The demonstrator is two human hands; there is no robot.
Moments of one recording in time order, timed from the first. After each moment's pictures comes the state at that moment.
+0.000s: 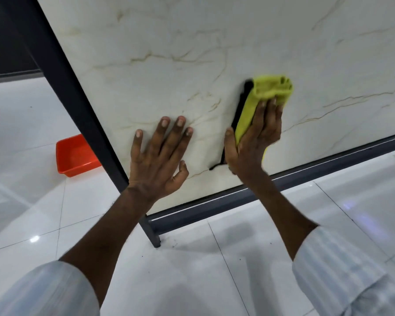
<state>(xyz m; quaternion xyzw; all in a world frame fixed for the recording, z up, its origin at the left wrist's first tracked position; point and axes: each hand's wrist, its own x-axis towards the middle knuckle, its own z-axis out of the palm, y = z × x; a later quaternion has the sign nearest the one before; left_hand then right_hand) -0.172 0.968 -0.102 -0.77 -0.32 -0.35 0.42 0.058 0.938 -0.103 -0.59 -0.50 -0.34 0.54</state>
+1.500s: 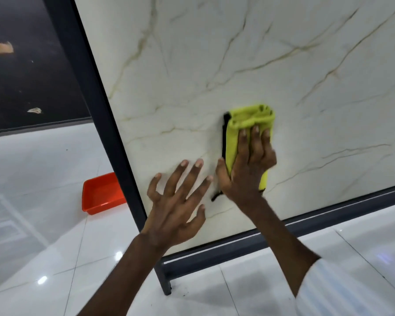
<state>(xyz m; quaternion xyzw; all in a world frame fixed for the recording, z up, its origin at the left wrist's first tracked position) -0.175 0.930 -0.045 -0.82 -0.29 -0.37 0.32 0.029 0.951 -0.038 -0.56 -0.52 -0.39 0.51</state>
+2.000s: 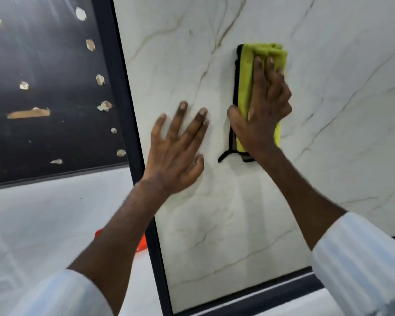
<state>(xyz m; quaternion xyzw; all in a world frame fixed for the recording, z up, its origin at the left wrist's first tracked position) -0.182 0.977 0.193 -0.75 -0.28 -0.36 0.47 0.024 0.945 0.246 -0.54 -0.48 -0.34 0.59</state>
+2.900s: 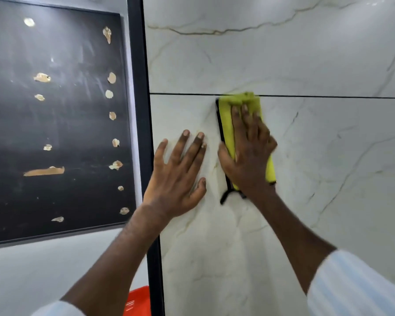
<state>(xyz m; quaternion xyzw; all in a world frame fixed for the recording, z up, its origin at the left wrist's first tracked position) -0.199 0.982 0.311 -0.70 -0.31 -0.36 0.54 0.001 0.967 0.340 -0.49 -0.47 -0.50 0.54</state>
